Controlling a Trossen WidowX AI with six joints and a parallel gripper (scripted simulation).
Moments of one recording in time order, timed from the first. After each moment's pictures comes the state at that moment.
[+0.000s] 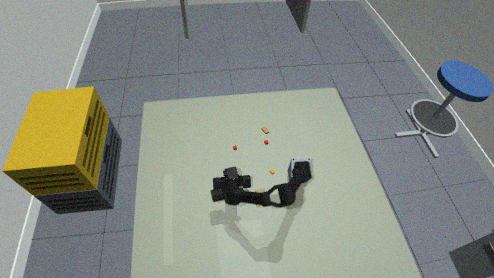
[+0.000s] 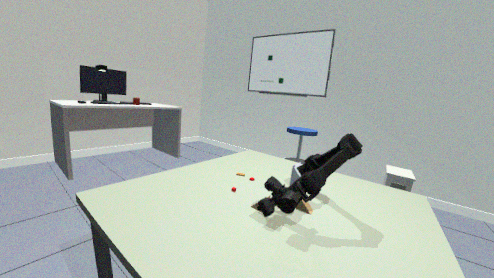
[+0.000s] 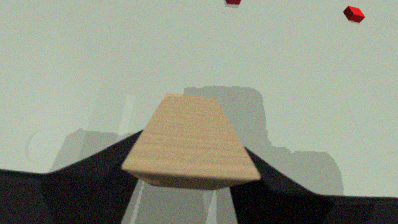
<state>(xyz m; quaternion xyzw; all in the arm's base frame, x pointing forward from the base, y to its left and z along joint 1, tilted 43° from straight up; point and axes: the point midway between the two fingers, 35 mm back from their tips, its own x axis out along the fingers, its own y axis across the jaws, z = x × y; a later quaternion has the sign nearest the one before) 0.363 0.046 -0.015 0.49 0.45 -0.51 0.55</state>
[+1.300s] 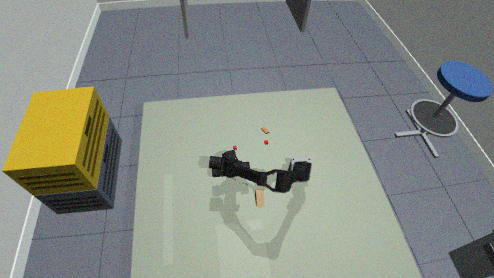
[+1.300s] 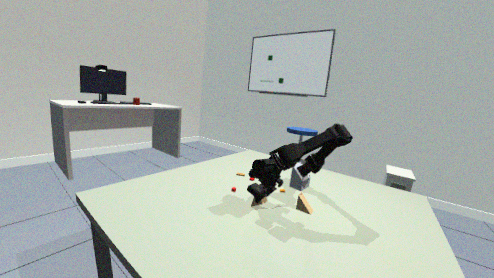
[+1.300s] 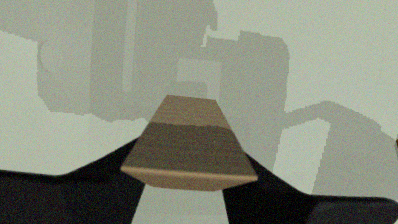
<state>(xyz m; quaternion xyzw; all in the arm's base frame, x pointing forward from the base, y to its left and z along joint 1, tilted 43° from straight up) 0.363 0.002 -0.012 0.61 0.58 -0.36 0.40</state>
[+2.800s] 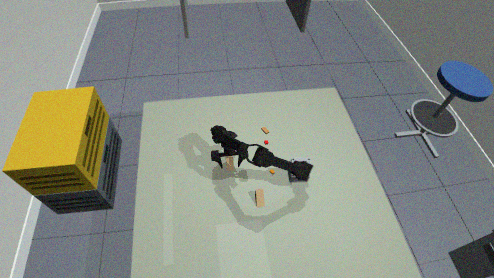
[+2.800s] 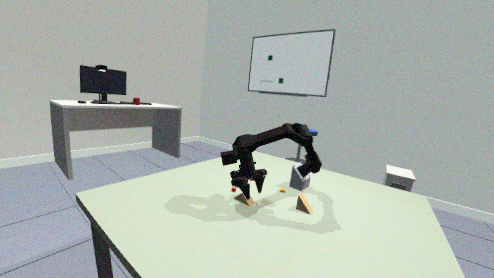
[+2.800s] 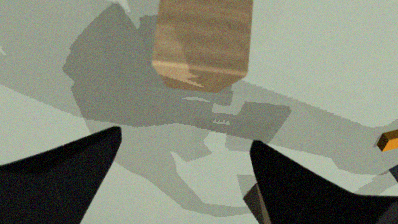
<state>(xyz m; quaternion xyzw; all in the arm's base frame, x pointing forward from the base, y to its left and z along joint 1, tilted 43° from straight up) 0.366 -0.043 -0.038 0.69 0.69 -0.13 0.19</state>
